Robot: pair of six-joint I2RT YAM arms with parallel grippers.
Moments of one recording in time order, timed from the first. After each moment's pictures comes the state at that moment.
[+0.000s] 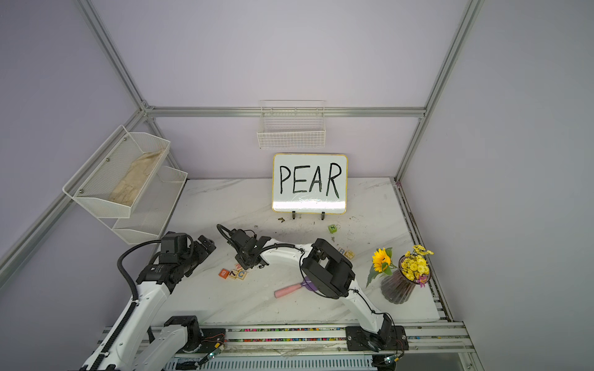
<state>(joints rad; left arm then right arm) 0.02 0.86 0.62 -0.59 -0.02 -0.82 1.09 2.24 1.70 -0.43 0.15 0.21</state>
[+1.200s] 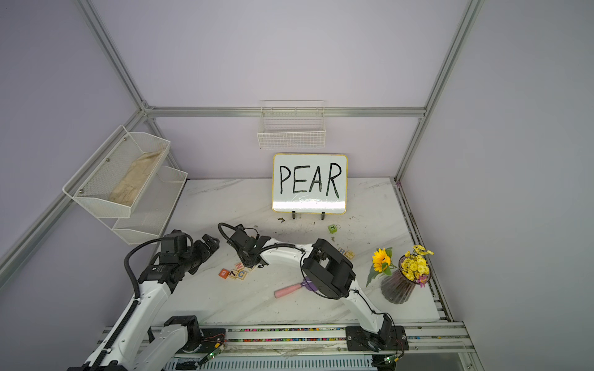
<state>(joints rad) 0.04 0.87 0.60 -0.48 0.16 -0.77 1.09 2.20 1.70 -0.47 0.31 0.40</state>
